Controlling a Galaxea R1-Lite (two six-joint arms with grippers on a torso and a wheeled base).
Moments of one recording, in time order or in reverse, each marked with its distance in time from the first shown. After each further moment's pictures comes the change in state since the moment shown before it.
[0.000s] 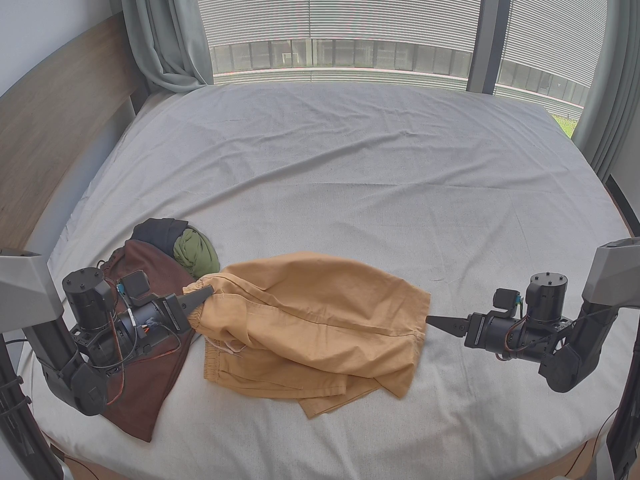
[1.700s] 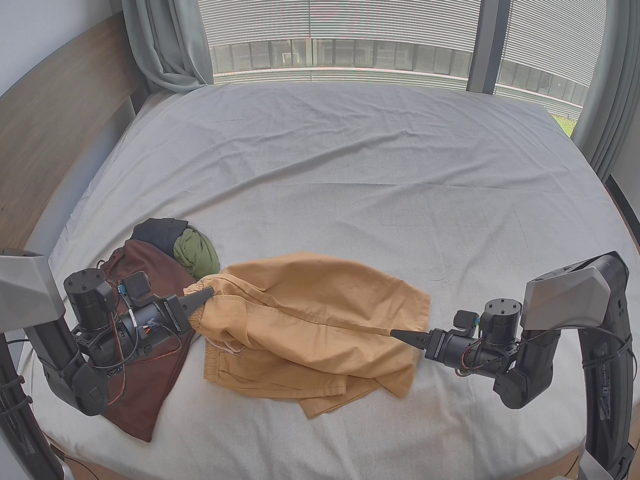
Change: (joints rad) left arm -0.001 0.008 -0.002 0.000 0.000 0.001; right arm 0.098 0.303 -0.149 -0.201 -0.004 0.211
